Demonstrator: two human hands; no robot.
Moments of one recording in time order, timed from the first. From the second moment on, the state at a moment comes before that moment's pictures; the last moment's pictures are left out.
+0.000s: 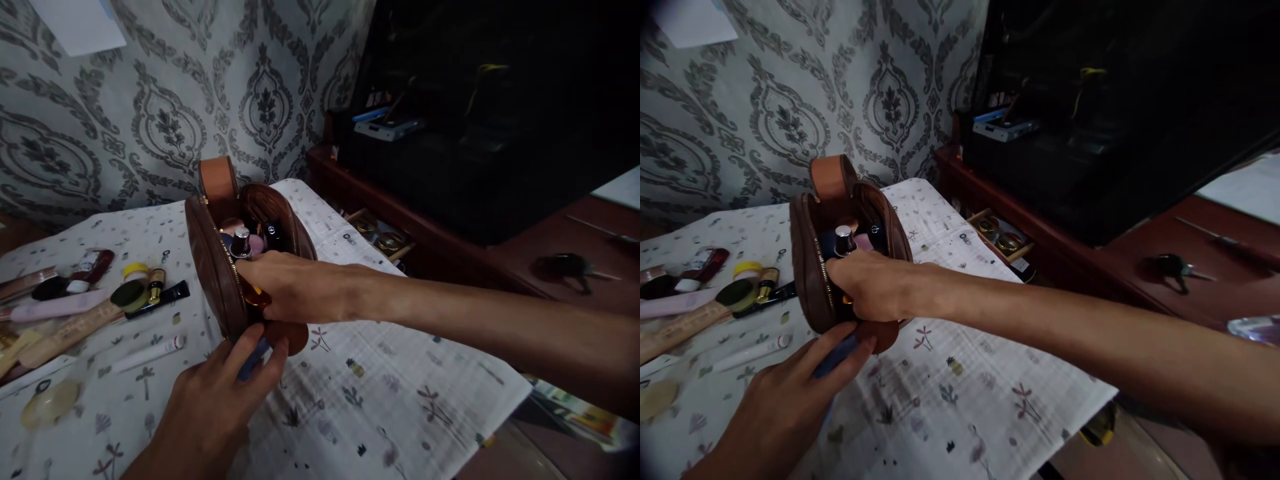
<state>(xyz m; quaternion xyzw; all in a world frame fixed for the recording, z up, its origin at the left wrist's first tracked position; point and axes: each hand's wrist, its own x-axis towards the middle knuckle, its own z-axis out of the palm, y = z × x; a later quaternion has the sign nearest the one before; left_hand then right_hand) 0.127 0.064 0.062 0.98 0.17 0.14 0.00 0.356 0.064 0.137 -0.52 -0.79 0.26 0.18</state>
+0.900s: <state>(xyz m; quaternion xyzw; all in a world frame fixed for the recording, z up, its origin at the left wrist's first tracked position) 0.129 0.059 0.073 0.98 0.14 0.10 -0.12 0.331 0.088 0.116 -0.55 -0.81 0.20 -0.01</state>
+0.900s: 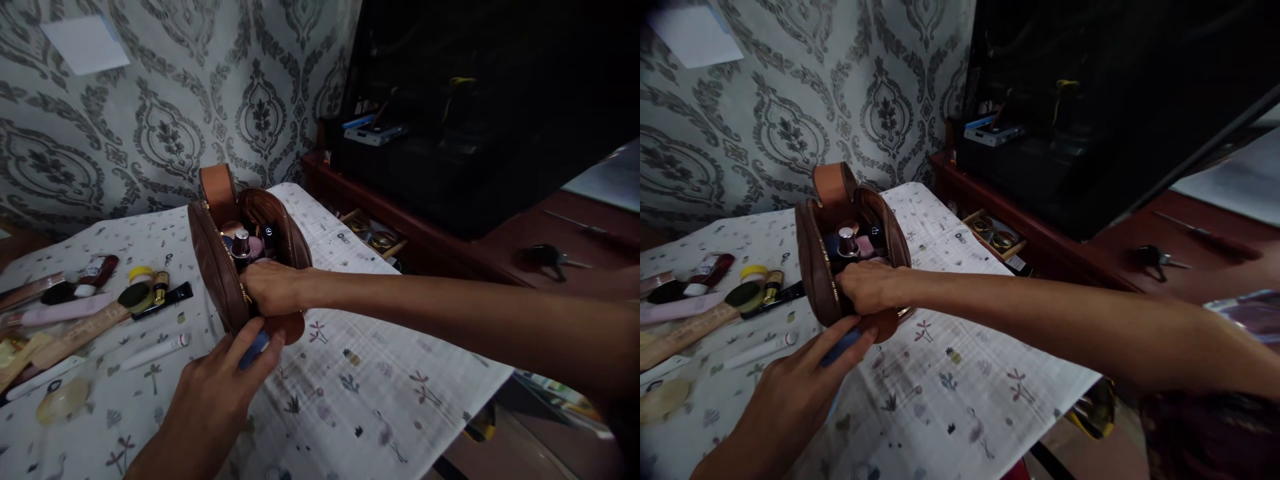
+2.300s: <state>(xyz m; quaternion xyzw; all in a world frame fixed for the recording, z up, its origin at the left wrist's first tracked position) 0.077 0.054 0.050 0.95 0.20 0.25 -0.04 0.371 0.006 0.141 -0.49 -0.87 -0.04 0.02</state>
